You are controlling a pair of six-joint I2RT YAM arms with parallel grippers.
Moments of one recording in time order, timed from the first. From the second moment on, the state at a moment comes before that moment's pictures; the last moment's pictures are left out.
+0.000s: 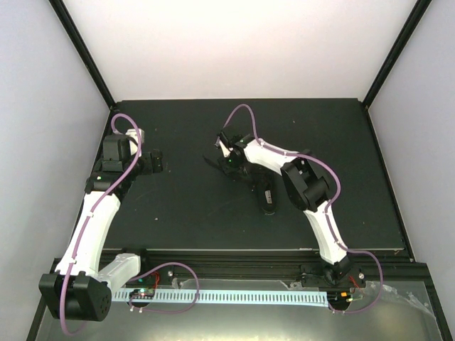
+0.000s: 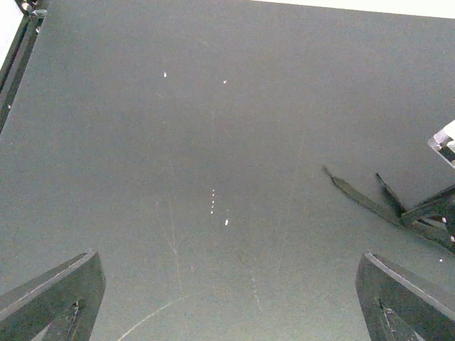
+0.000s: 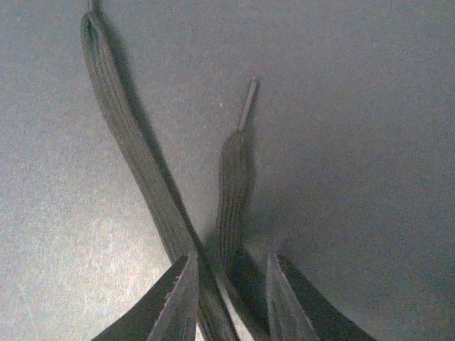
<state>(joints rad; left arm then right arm) -0.02 1.00 0.94 -0.60 0.05 -0.13 0.69 2.27 1.75 -0.66 -0.06 0.16</state>
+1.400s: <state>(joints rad) -0.05 1.04 0.94 -0.60 0.16 -0.13 0.23 1.11 0.70 -0.50 0.18 0.48</state>
